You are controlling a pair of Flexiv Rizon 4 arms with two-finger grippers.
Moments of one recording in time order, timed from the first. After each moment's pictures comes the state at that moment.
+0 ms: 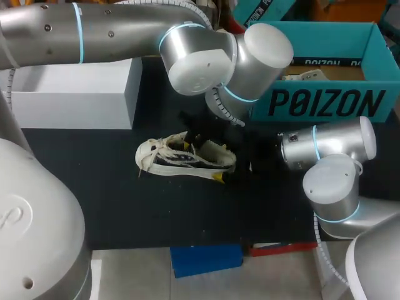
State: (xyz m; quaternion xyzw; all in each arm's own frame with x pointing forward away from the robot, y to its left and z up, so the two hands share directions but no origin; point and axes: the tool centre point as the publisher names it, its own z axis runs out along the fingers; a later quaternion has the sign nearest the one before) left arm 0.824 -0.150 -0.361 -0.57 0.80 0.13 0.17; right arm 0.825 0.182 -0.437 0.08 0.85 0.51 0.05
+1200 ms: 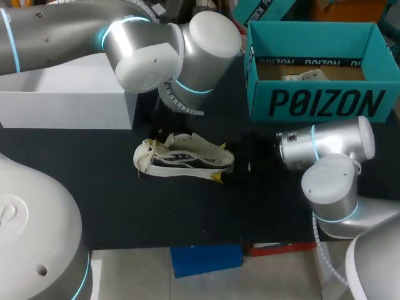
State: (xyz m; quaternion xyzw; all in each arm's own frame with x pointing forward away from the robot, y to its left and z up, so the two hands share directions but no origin) left arm 0.823 -0.054 -0.340 -0.64 0.74 0.12 0.18; right arm 0.825 0.185 -0.436 0.08 0.85 0.51 0.05
